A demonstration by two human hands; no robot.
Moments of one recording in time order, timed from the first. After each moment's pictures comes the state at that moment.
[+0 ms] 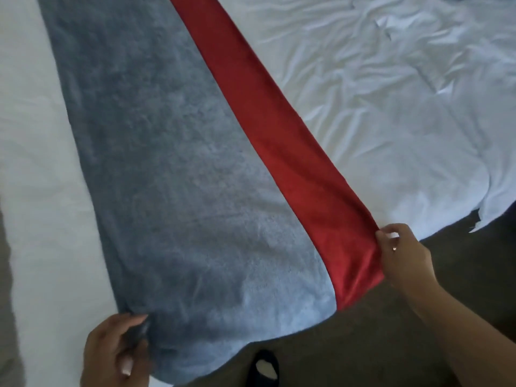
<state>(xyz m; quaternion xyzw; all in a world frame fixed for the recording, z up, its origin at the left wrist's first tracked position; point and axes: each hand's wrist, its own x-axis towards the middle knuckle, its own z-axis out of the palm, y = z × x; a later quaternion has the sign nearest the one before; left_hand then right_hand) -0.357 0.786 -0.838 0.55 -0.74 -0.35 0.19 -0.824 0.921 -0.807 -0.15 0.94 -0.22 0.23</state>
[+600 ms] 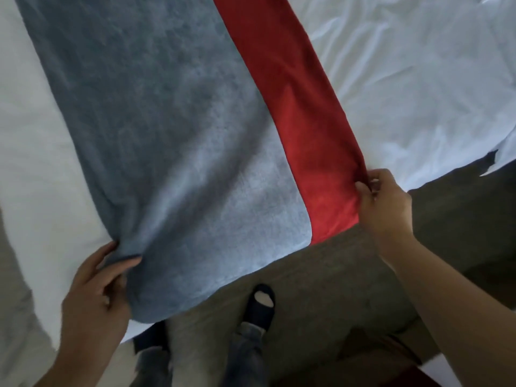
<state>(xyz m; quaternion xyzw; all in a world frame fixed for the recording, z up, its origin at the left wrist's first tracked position) -0.341 0.792 -0.835 0.57 -0.77 -0.26 0.12 -0.786 0.922 -0.824 -0.22 0.92 -0.26 0.20</state>
